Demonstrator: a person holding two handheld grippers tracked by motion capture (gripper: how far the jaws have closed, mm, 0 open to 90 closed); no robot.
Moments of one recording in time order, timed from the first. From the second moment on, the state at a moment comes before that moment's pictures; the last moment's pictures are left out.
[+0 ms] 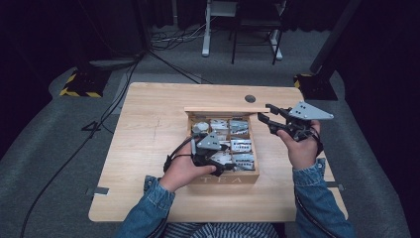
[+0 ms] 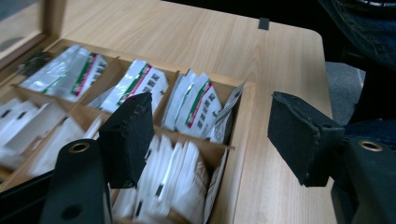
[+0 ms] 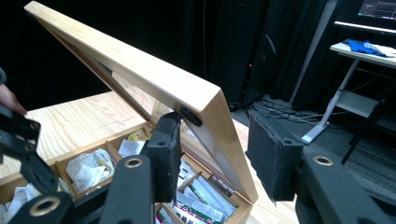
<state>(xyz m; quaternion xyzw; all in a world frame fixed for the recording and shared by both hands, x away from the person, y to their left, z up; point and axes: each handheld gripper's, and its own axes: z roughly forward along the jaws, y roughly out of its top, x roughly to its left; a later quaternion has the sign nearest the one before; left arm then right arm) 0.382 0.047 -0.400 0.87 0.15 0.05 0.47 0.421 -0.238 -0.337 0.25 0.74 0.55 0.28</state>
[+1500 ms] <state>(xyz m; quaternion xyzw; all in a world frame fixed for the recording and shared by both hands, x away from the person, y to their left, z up) 0.409 -0.014 -0.432 0.93 0.15 -0.02 0.34 0.423 -0.236 -0.339 0.25 0.75 0.55 0.27</state>
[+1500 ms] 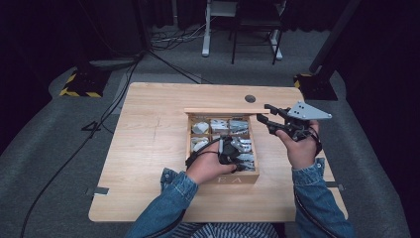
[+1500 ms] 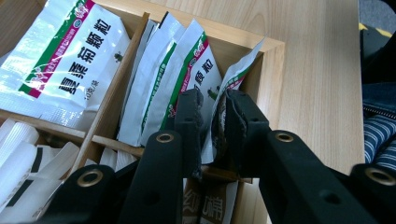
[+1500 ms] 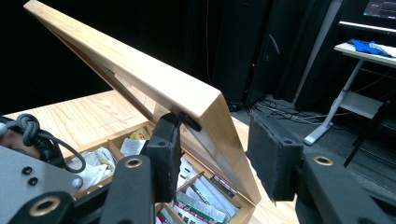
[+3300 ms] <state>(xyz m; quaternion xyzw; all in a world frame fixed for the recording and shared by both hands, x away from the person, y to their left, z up) 0.391 0.027 -0.370 0.86 0.12 0.03 0.50 0.425 -0.236 -0.339 0.25 0.75 0.55 0.27</state>
